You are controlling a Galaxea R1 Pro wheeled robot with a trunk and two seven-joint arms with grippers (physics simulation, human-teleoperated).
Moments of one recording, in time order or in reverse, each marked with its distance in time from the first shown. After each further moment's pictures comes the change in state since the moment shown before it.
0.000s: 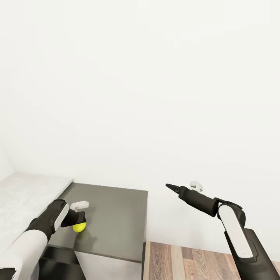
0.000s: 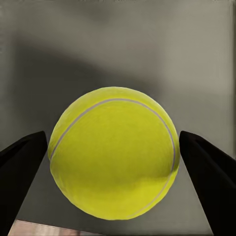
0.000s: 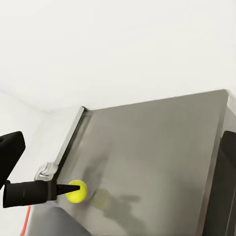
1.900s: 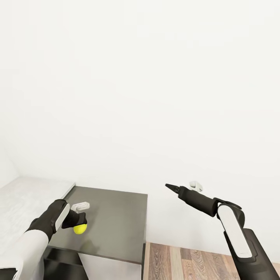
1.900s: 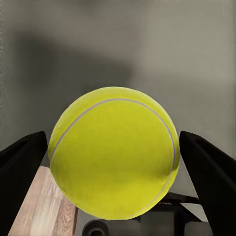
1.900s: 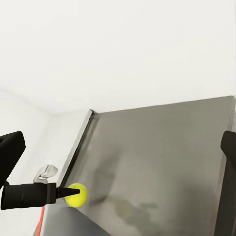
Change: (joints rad) left arm 0.000 -0.008 0.004 0.000 0.000 0.039 -0.004; right arm 0.000 0.004 0.002 0.003 0.004 -0.004 -0.007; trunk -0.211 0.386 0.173
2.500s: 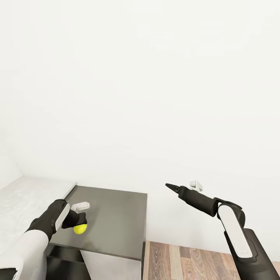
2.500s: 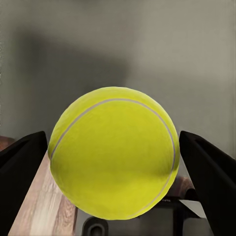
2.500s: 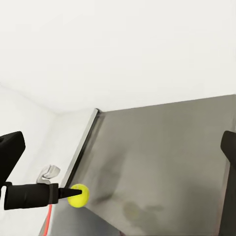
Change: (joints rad) left arm 0.000 0.000 0.000 0.000 0.000 -0.001 -0.001; right arm 0.000 -0.002 -0.001 -0.001 -0.004 -0.002 0.009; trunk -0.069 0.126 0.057
